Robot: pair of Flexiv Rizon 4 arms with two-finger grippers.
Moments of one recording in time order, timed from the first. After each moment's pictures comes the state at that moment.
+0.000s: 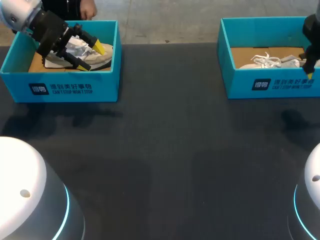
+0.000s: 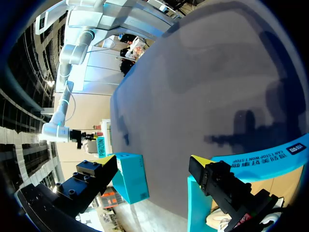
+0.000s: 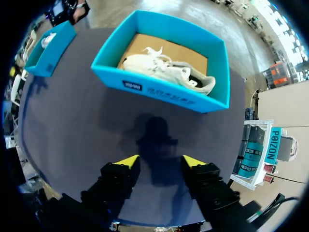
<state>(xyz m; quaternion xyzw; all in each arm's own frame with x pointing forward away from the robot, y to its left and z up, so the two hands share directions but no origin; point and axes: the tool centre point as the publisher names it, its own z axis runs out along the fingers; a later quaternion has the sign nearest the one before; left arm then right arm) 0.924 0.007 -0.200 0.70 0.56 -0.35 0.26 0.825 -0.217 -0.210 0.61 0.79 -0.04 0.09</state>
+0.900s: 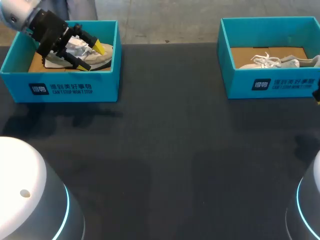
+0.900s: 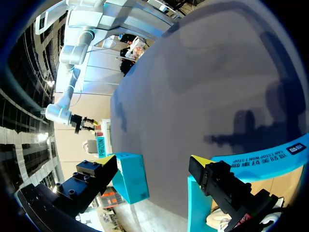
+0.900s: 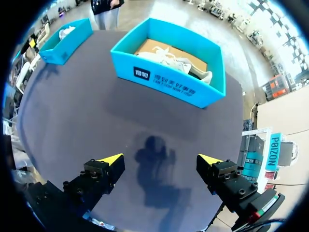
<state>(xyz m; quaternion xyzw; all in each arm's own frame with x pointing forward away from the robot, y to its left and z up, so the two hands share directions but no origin) 0.925 0.008 -0.201 0.70 0.57 -0.35 0.26 0.758 -0.234 -0.211 0.58 0.80 0.03 0.14</state>
